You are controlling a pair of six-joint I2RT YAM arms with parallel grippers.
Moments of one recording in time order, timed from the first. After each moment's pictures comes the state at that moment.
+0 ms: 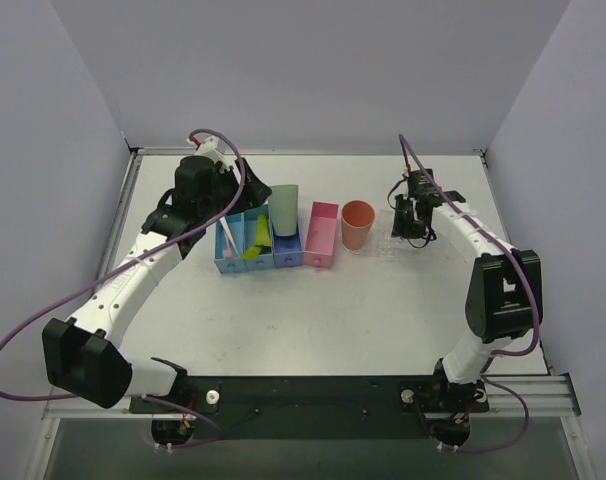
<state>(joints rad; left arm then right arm) -0.39 1.34 1.23 -0.28 0.09 -0.60 0.16 1.69 1.22 -0.56 0.02 0.25</state>
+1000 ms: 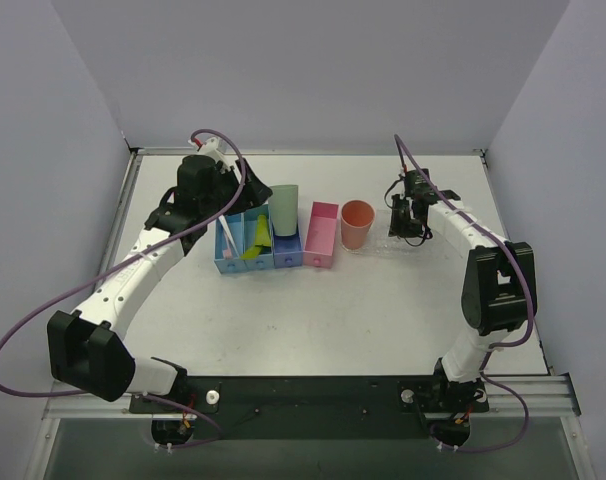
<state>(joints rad) -0.37 1.37 1.23 -0.27 0.13 -0.62 0.17 1.75 1.23 -0.53 0.01 0.24</state>
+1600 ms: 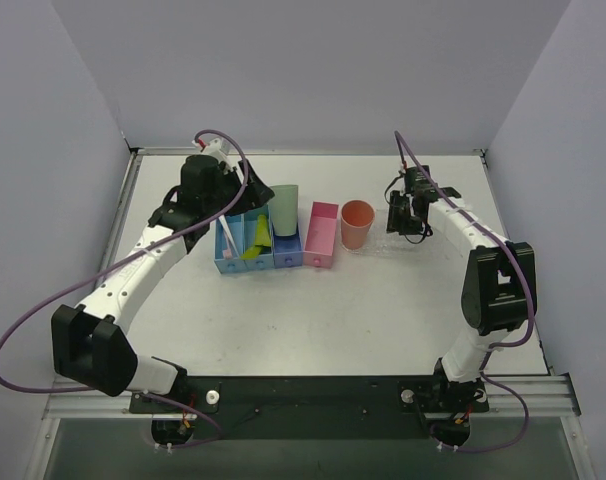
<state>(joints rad) -0.37 1.40 1.23 -0.27 0.14 -0.62 0.17 1.75 1.25 -0.54 0.01 0.24</state>
